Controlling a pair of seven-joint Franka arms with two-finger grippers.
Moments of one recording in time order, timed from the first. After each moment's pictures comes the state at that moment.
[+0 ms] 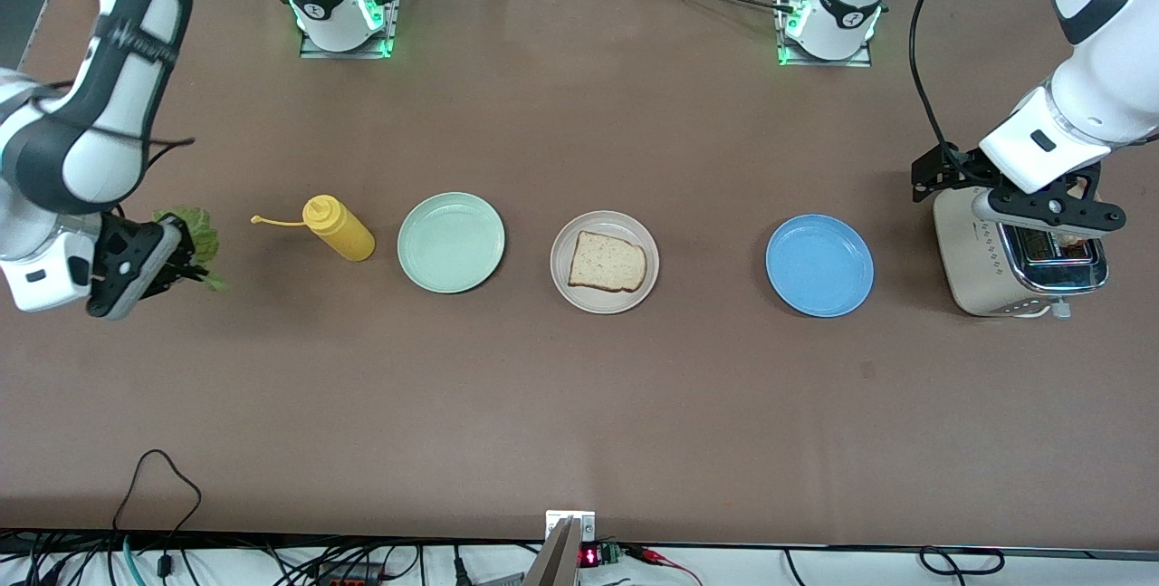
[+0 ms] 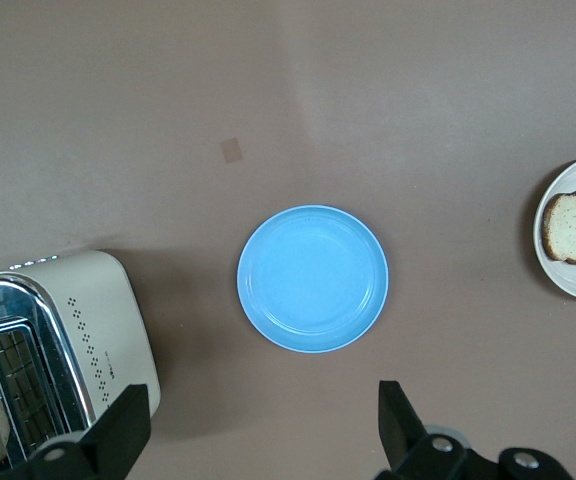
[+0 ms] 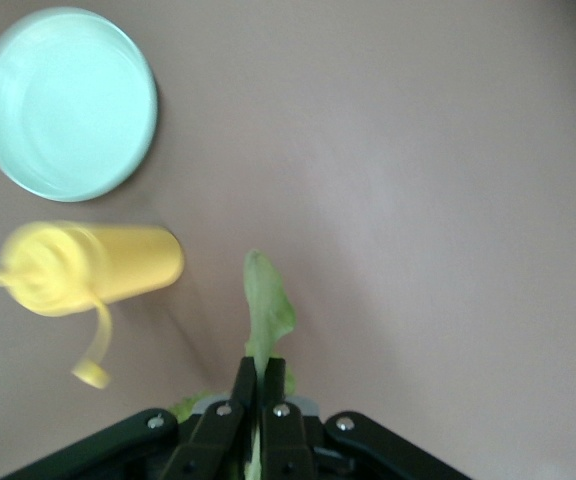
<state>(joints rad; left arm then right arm) -0.01 0.04 -0.09 -1.72 0.00 1.75 0.07 0.92 0.67 -1.26 -1.54 0.76 1.65 -1.53</state>
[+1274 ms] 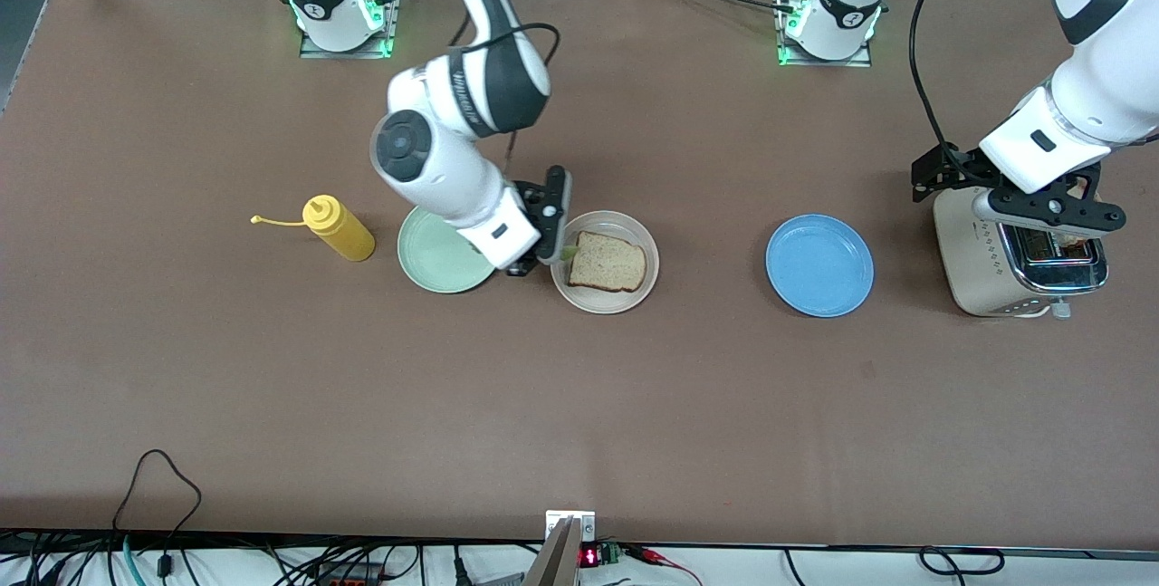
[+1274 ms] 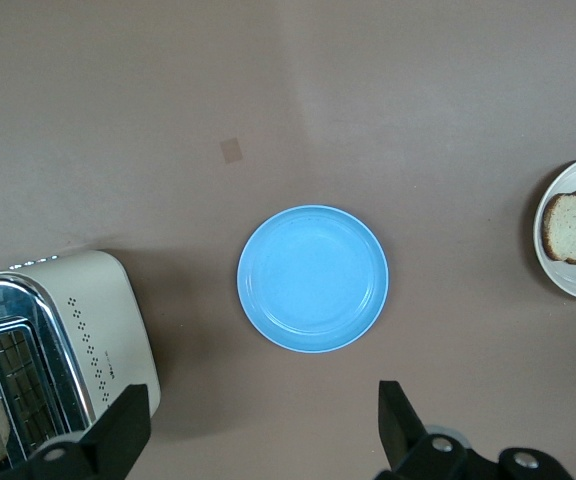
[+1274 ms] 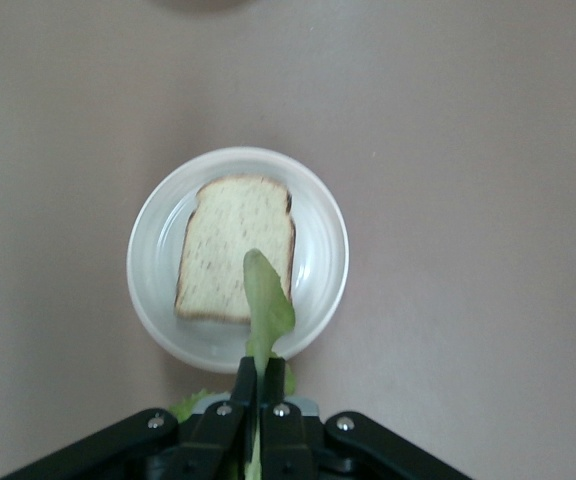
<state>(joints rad) -0.01 0.04 -0.09 -1.72 0.00 1.75 0.07 1.24 0.76 -0.83 -1.45 0.93 2.05 -1.24</state>
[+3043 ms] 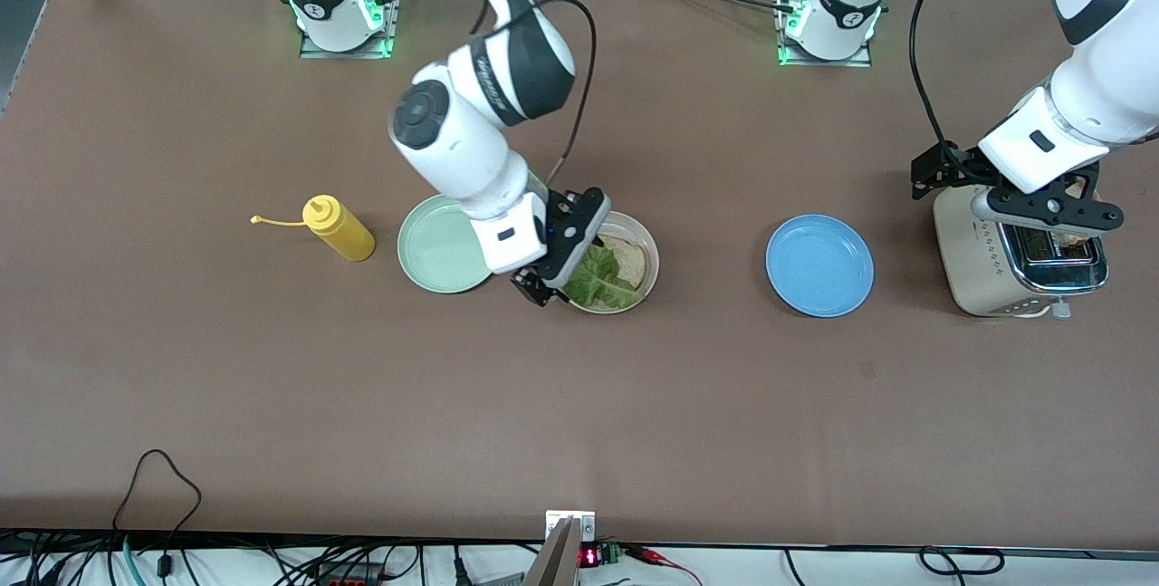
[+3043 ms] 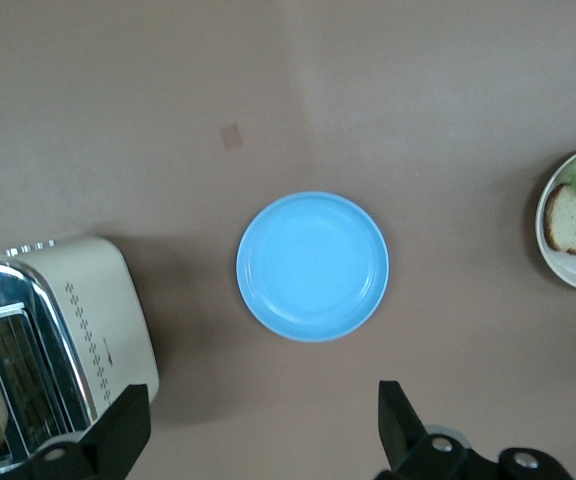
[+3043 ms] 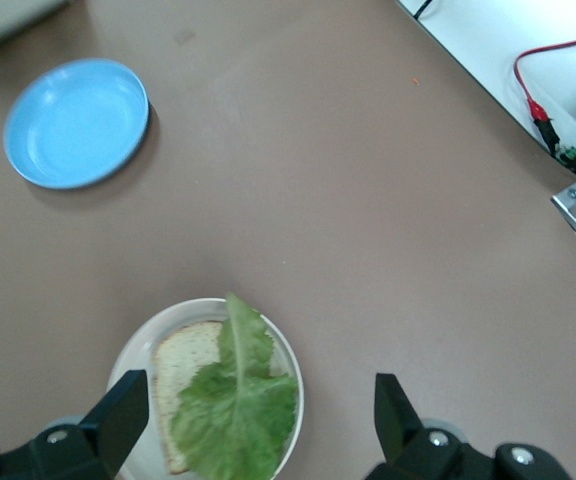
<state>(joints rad) -0.01 0.04 -0.08 -1.72 0.00 1.70 0.05 1.15 0.74 -0.79 -1.28 0.93 2.11 -0.76</state>
